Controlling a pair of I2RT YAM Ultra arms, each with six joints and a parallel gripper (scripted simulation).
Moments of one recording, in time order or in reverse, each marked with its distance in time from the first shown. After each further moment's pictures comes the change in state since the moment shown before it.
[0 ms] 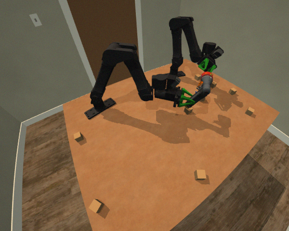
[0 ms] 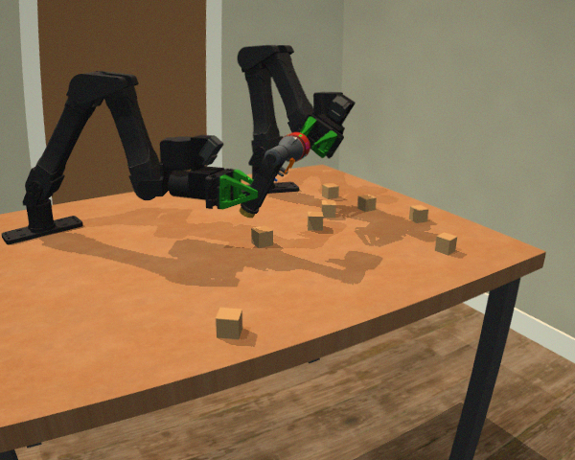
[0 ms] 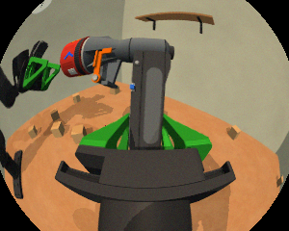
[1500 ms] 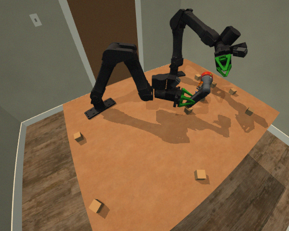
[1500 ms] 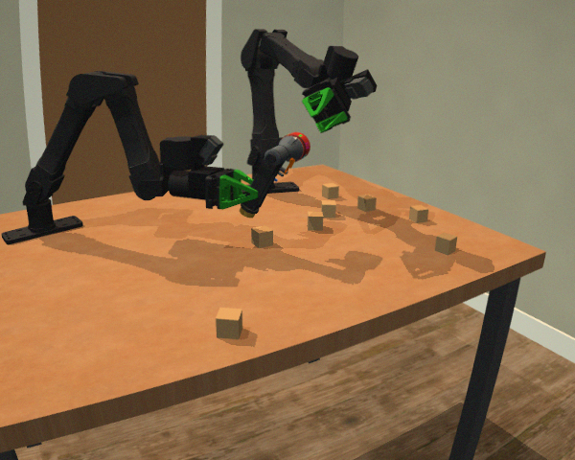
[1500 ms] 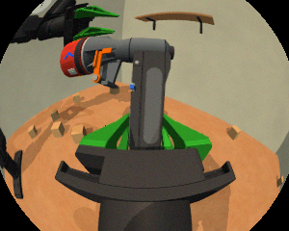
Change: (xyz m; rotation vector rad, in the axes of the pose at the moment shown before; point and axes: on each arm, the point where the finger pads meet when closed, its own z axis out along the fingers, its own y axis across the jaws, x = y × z) left arm -0.083 0.022 0.105 -0.317 0.107 -0.570; right arm 0.000 0.000 0.000 0.000 0.000 0.000
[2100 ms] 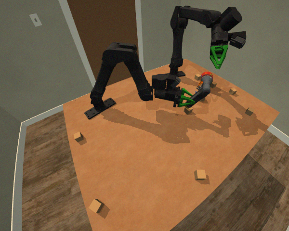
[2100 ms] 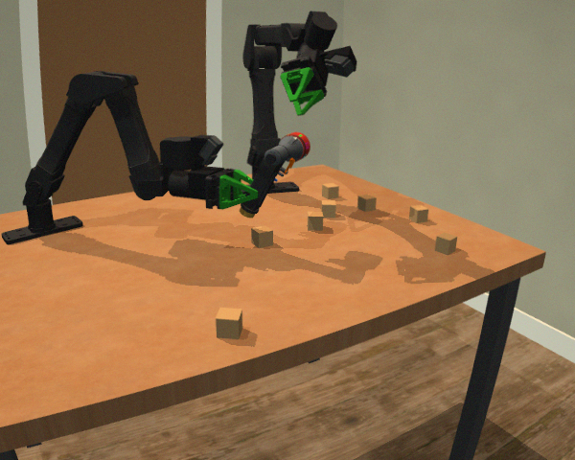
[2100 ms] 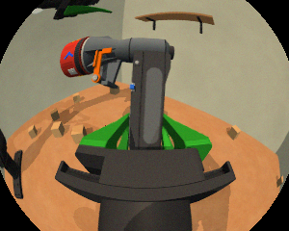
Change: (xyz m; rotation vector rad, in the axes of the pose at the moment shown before) left arm 0.023 -0.050 -0.002 -0.290 0.094 -0.188; right arm 0.000 0.000 0.000 0.000 0.000 0.000
